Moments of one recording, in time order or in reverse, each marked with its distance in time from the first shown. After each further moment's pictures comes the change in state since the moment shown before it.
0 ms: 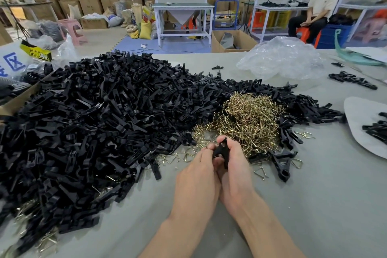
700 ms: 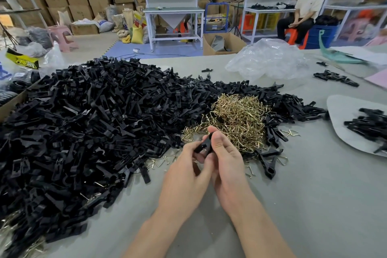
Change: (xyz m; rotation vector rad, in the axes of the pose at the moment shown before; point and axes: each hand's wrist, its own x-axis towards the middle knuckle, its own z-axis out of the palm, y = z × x) left_hand 0.004 -0.012 -0.004 -0.426 -0.059 -0.020; right_hand 0.011 -0.006 -0.014 -0.124 -0.069 -0.197
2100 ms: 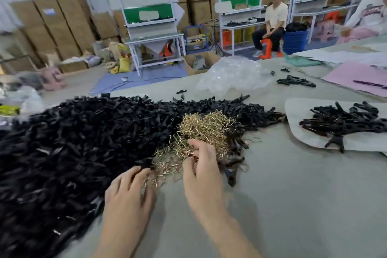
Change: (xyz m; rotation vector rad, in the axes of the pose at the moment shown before) left_hand -0.009 -0.022 -0.018 0.660 0.261 0.202; right_hand -0.023 -0.039 -0.028 -1.026 0.138 -0.594
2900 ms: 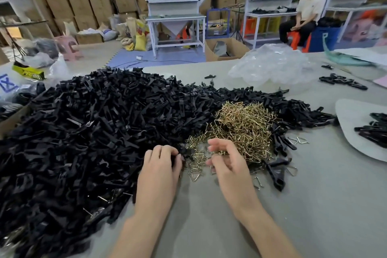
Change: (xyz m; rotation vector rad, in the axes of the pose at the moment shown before) left_hand 0.035 -0.031 0.016 -0.130 -0.065 -0.132; right_hand 0.006 0.019 0.047 0.321 -0.245 0.169
